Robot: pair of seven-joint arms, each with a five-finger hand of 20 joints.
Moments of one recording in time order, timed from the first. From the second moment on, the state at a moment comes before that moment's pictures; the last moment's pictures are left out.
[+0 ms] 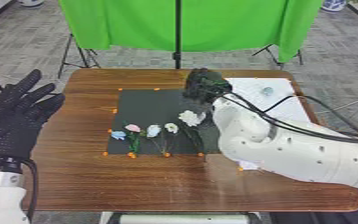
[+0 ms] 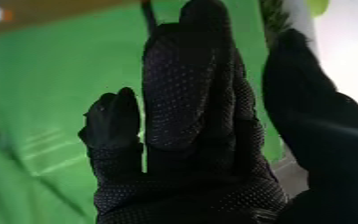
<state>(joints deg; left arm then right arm) 135.7 -50.8 -107.8 -136.3 29.4 19.5 18.7 -28.6 -48.3 2.9 -101.4 -101.1 21.7 41.8</state>
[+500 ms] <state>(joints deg) 134.0 -49.9 -106.6 -136.1 29.5 19.3 18.7 -22.4 -41.2 2.3 -87.1 -94.4 9.6 44.2</state>
